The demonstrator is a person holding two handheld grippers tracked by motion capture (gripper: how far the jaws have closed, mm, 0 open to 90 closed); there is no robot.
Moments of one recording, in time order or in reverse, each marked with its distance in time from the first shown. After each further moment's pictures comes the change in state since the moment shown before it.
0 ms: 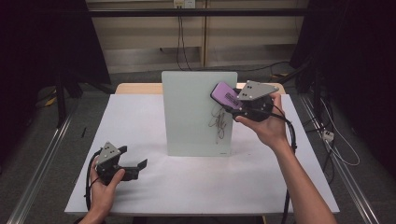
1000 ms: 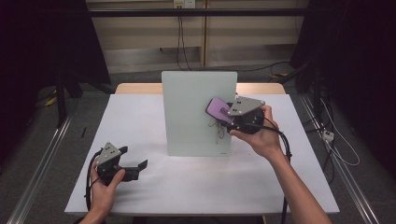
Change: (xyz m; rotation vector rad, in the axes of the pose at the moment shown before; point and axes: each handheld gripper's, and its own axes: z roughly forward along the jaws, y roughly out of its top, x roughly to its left) left arm -0.001 0.000 0.000 0.008 -0.004 0.004; right arm 0.029 -0.019 0.016 0.072 0.057 -0.044
